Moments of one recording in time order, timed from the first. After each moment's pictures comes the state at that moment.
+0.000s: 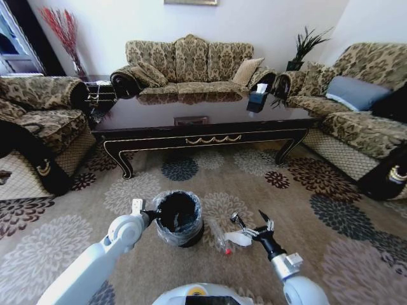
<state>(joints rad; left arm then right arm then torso) 1.11 -0.86 -0.19 -2.04 -1.17 0.74 -0.62 -1.72 1.24 0.62 1.88 0.25 0.21 -0.15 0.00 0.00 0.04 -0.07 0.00</state>
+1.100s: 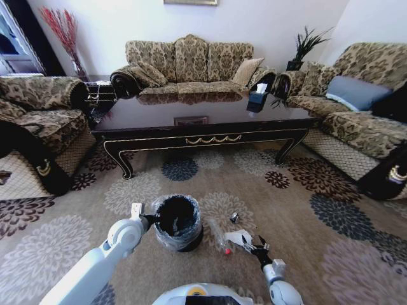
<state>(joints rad) 1.16 -0.88 -0.18 -2.05 -1.17 0.74 -0.64 -1.49 1.29 0.56 1.38 0.41 0.23 -0.18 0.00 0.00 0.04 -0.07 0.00</state>
